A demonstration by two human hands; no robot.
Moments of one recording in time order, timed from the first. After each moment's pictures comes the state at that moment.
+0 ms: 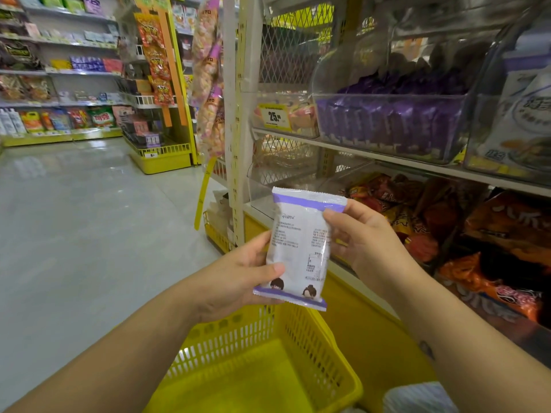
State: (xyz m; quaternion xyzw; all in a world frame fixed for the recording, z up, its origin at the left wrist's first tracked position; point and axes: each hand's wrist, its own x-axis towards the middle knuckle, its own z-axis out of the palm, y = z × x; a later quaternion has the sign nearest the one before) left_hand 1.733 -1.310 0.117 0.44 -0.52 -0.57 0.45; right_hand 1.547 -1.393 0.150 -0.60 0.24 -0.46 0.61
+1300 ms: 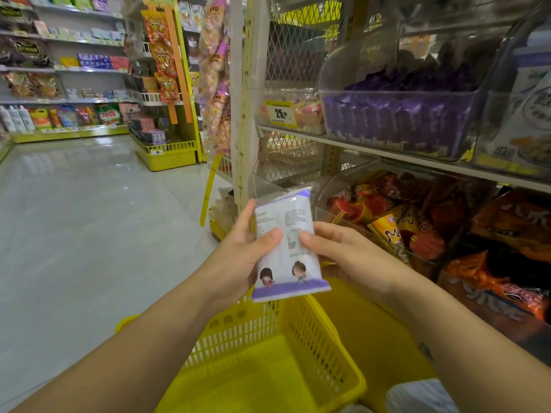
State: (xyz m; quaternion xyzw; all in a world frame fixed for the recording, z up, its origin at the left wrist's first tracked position) left_hand 1.725 -1.317 0.121 0.44 -0.36 -0.52 0.64; right_hand 1.550 -1.380 0.146 -0.70 0.25 -0.22 0.63
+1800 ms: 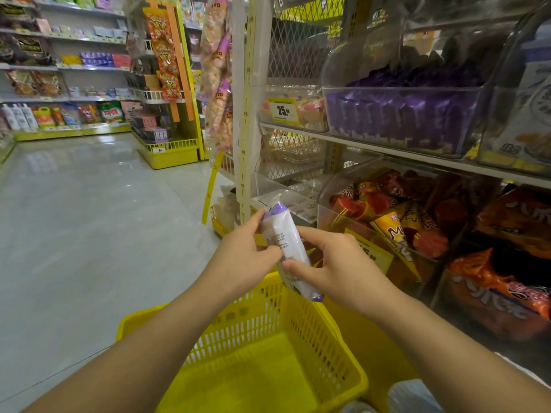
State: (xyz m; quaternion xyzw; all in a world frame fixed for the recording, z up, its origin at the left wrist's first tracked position) left_hand 1.722 -1.311 0.126 0.67 -0.53 -0.24 0.47; right_hand 1.562 -1.364 0.132 -0.89 0.27 -0.30 0.24
